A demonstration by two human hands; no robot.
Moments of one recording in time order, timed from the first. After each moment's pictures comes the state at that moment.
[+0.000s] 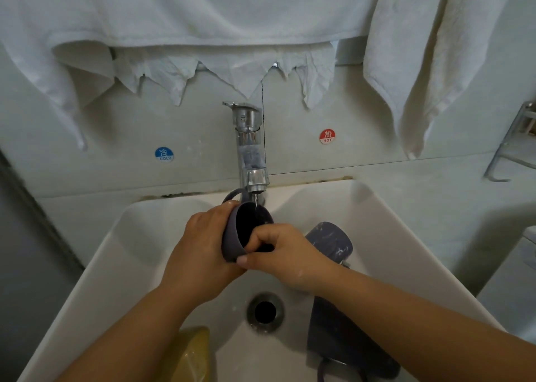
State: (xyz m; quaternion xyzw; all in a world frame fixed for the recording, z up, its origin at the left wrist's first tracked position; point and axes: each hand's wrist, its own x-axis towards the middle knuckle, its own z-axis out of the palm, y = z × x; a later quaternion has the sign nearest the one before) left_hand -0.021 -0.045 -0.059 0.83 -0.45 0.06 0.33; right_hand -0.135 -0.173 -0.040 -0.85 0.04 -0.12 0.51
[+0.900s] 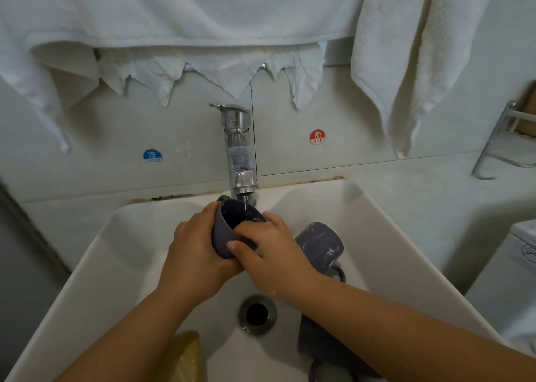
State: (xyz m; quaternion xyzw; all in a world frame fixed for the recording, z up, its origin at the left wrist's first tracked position) left_hand -0.032 -0.053 -0.056 0.82 -0.40 0.01 0.42; right_hand -0.130 -0.163 -0.045 -0.91 0.04 -0.25 0.33
